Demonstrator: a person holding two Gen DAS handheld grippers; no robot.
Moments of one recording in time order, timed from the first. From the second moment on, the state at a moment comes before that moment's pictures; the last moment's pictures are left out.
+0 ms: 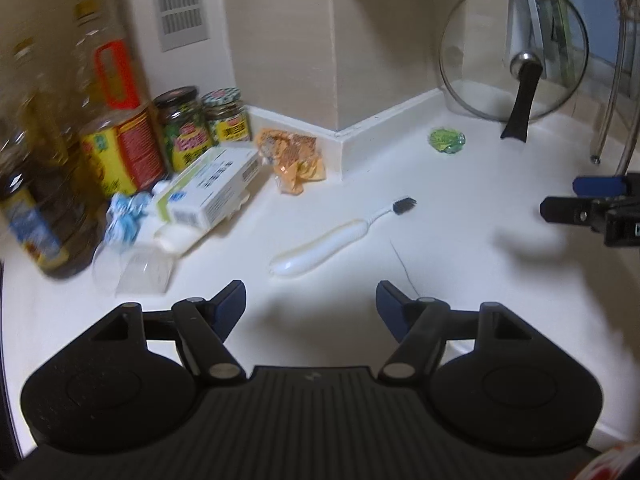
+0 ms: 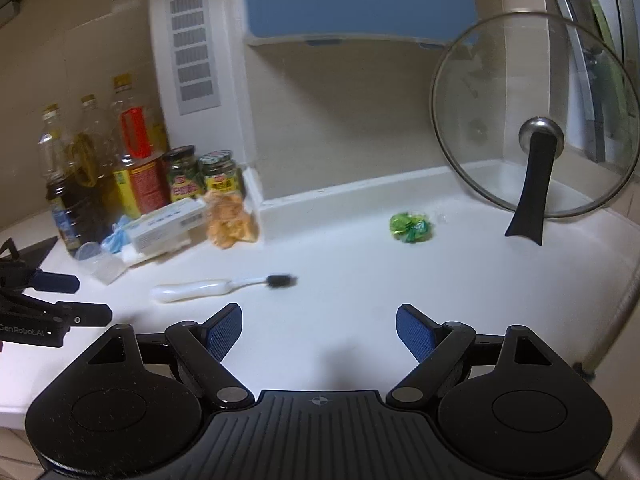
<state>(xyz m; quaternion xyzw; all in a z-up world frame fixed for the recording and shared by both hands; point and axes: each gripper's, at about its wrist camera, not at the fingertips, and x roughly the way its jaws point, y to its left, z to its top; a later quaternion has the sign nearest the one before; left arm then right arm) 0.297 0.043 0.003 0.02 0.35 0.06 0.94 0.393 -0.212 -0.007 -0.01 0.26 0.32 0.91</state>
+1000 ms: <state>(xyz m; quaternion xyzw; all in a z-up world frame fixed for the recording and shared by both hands) 0.441 0.063 -0.041 0.15 0.41 -0.19 0.88 0.468 -0.200 -0.031 0.03 0.31 0.23 0.92</state>
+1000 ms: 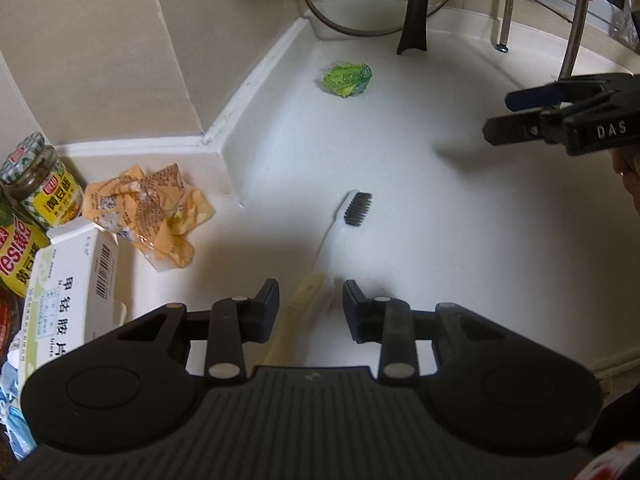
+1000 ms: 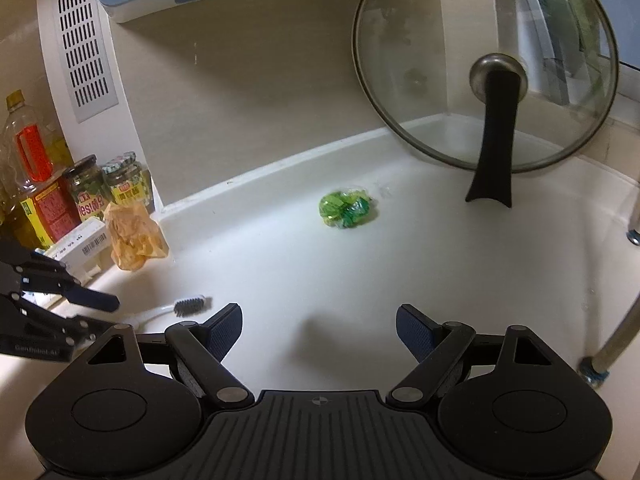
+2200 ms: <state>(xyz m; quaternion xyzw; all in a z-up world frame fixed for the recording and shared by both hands) 0.415 0.040 -0.042 0.04 0.41 -0.06 0.91 0.639 -0.142 -0.062 -0.02 0.32 0.24 0.91</state>
